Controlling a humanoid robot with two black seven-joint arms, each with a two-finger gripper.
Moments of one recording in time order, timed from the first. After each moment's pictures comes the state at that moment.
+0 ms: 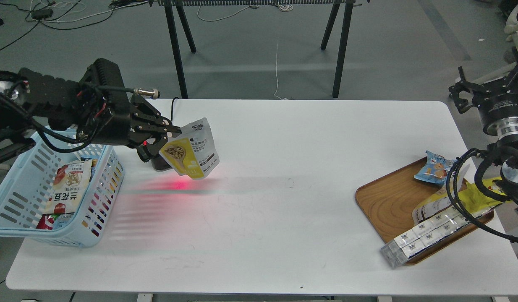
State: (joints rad) left arm -1.20 0.92 -0.15 -1.49 2.18 -0.34 -0.49; right arm 0.71 -0.60 0.46 0.73 0.65 0.49 0.49
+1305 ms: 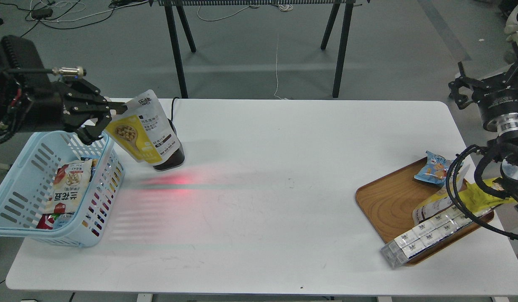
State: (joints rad) left arm -1.18 1.29 -0.24 -1.62 2.18 -0.20 -0.49; right arm 0.73 -0.60 0.46 0.73 0.65 0.49 0.49
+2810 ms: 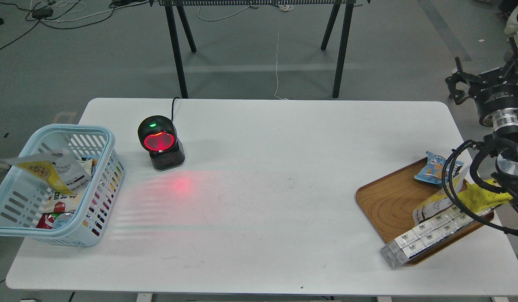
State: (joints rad) left arm -1.17 1.65 0.05 -1.50 2.18 0.14 -0.49; right arm 0.75 -0.57 0.46 0.70 0.64 0.49 0.49
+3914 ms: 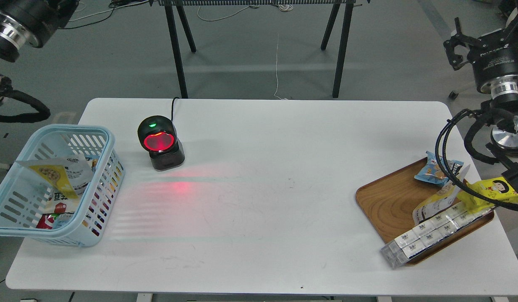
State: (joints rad) left arm -1.17 0.73 -0.17 -0.80 0.20 -0.18 -0.49; right arm 0.86 -0.51 0.55 0.66 0.53 0.49 0.48
